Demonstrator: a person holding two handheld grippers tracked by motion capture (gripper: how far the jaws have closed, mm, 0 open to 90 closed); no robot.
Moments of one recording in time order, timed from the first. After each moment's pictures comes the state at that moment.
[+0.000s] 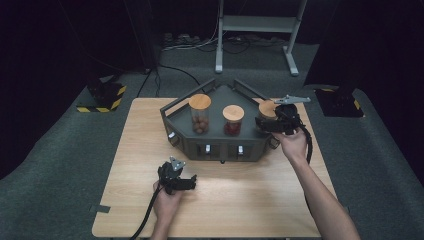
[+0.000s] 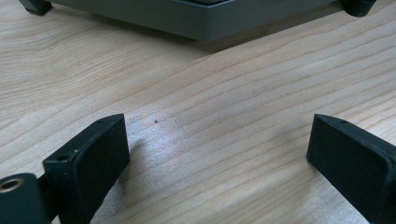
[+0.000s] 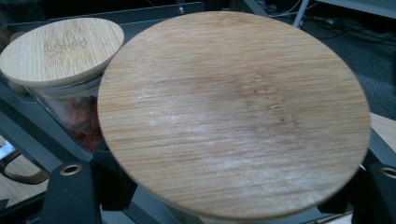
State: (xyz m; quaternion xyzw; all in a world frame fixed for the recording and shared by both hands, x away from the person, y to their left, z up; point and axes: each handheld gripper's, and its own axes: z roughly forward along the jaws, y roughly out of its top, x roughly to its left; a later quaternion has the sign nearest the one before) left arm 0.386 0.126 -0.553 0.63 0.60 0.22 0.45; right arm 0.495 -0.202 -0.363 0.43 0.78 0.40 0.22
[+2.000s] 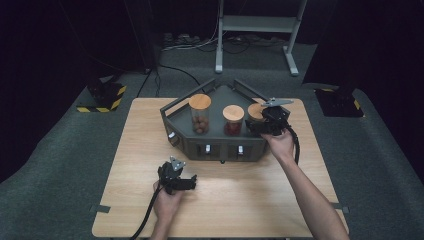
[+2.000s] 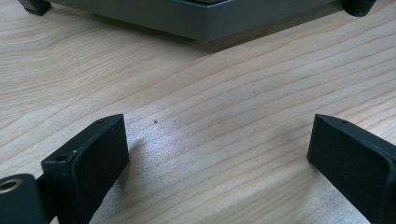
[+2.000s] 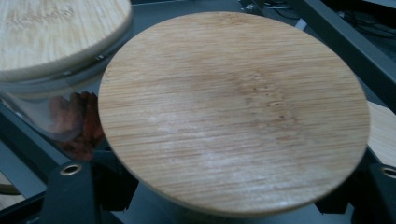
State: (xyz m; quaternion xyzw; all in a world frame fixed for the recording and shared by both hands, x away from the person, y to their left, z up) left arm 0.387 0.125 -0.553 0.63 0.60 0.22 0.45; right arm 0.511 -0.173 -0.389 0.42 0.79 0.39 0.21
